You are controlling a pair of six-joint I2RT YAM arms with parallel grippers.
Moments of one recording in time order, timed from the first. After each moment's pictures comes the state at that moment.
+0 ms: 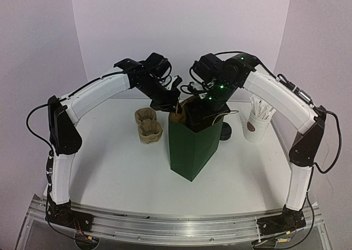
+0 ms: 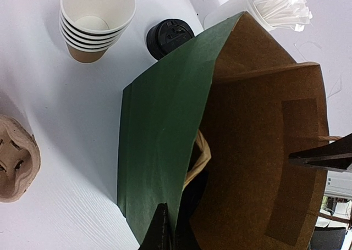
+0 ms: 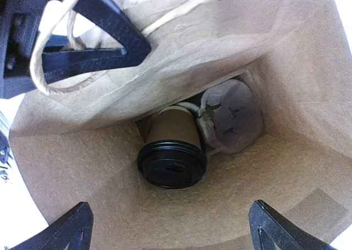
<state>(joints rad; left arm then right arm) -0.78 2.11 2.24 -1.02 0.34 -0.44 0.85 1.96 2.22 -1.42 0.02 0.31</state>
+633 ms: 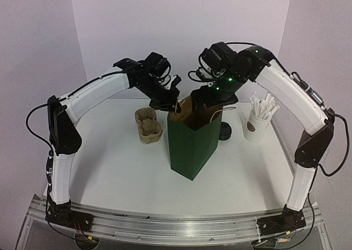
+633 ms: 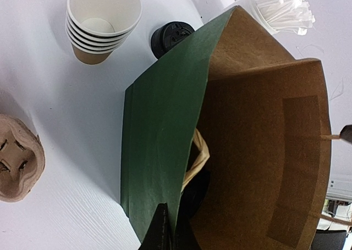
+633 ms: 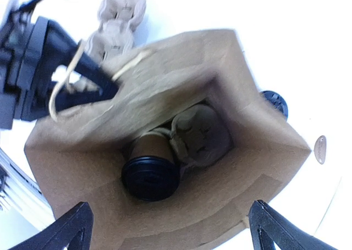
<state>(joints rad) -0.78 2.11 2.24 -1.02 0.33 -0.44 0.83 1.90 2.27 -1.40 0.16 0.33</state>
